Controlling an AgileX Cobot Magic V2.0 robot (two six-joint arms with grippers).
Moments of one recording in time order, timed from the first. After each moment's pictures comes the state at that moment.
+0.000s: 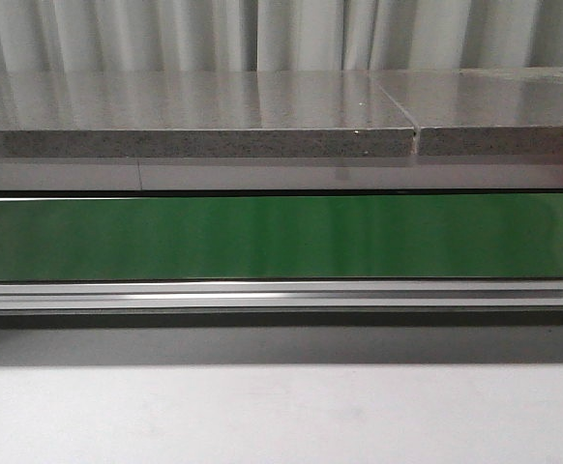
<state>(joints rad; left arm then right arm) 0.40 1.86 -1.65 -0.10 0.98 -0.21 0.01 -0.01 0.03 -0.02 0.05 0.06</state>
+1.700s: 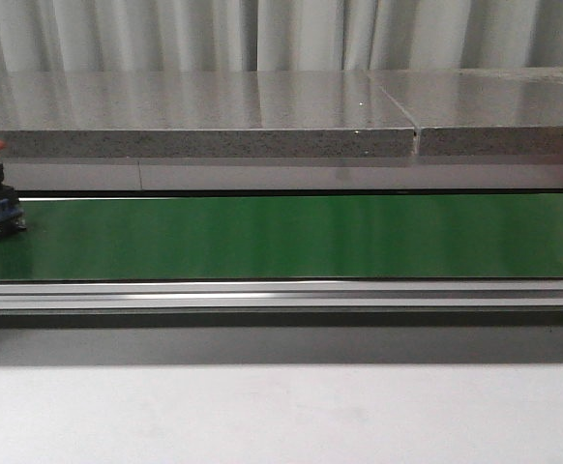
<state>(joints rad) 0.40 2.14 -1.73 -0.05 0.89 -0.26 0.01 -0.01 0.03 -0.02 0.05 0.06</state>
